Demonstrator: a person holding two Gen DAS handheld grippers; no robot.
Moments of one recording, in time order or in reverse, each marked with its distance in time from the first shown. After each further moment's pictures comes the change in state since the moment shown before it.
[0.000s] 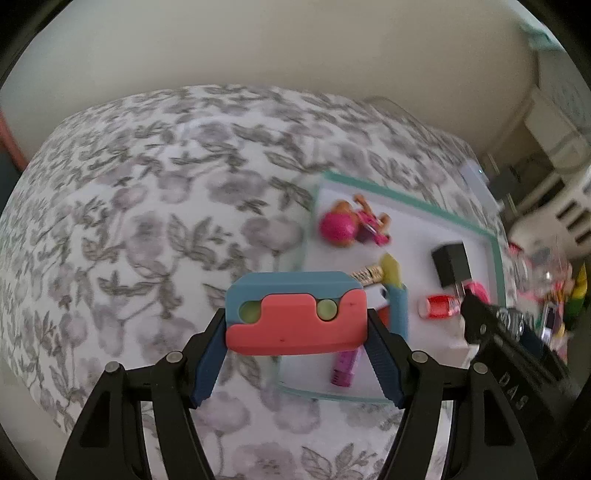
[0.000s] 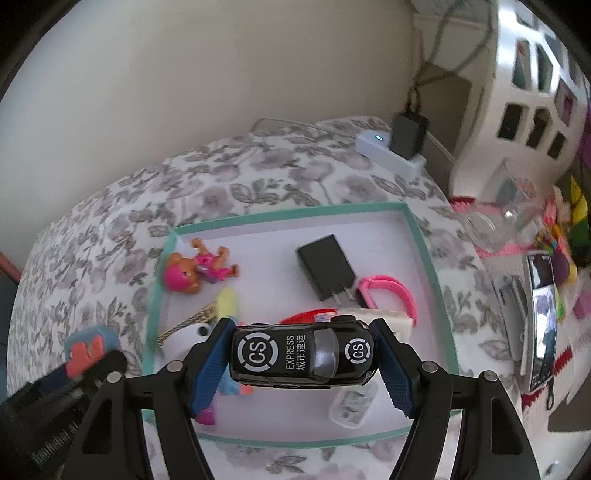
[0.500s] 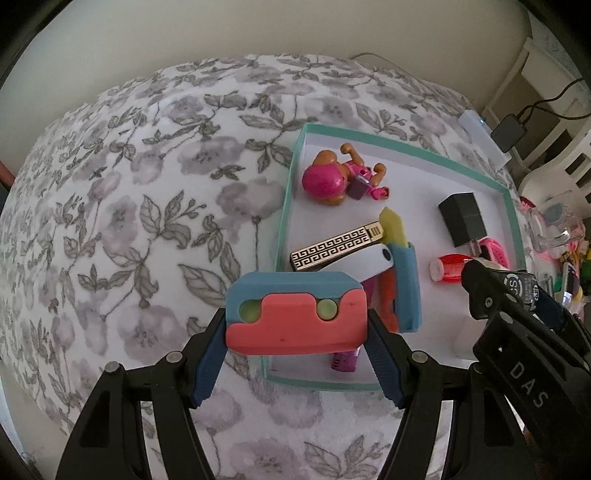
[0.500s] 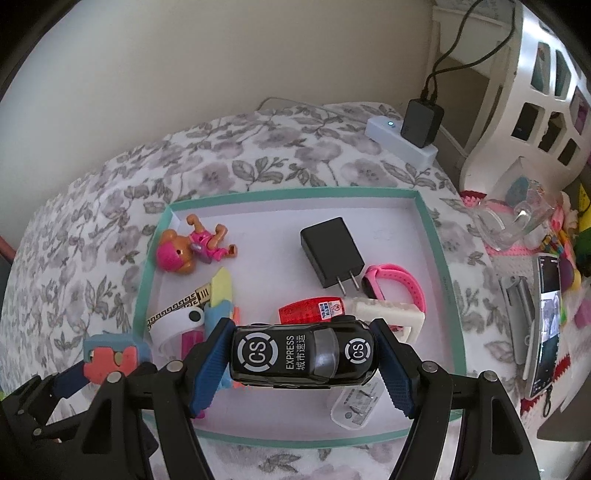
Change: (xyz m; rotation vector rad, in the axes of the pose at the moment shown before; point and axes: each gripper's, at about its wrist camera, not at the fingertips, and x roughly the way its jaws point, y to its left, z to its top) left arm 0.032 -0.014 -0.011 0.084 0.100 0.039; right arm 0.017 0.009 -0.004 -0.068 0.059 -0.012
